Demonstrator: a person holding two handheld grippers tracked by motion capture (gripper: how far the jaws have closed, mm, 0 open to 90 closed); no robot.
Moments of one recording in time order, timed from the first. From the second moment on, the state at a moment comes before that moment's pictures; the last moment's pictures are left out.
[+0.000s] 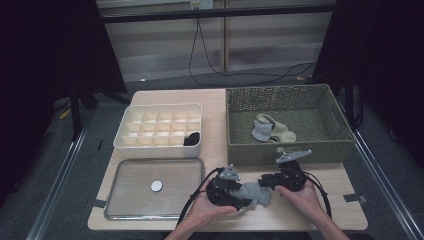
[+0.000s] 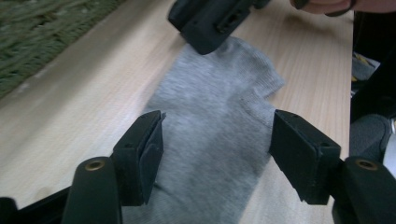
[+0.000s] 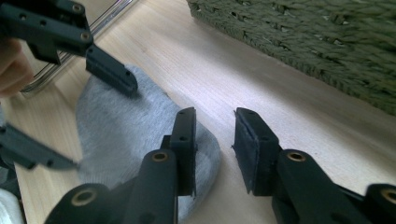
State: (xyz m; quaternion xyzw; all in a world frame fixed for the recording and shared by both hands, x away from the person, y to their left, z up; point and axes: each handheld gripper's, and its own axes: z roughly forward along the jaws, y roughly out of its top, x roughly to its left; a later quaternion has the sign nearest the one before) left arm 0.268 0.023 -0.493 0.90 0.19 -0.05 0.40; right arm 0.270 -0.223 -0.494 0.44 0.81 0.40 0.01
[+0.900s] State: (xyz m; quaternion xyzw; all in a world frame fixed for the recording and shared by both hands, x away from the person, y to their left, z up) left arm 0.261 0.017 -0.502 0.89 0.18 -0.06 0.41; right arm 0.272 -0.216 -0.492 0.45 0.79 0.42 -0.03
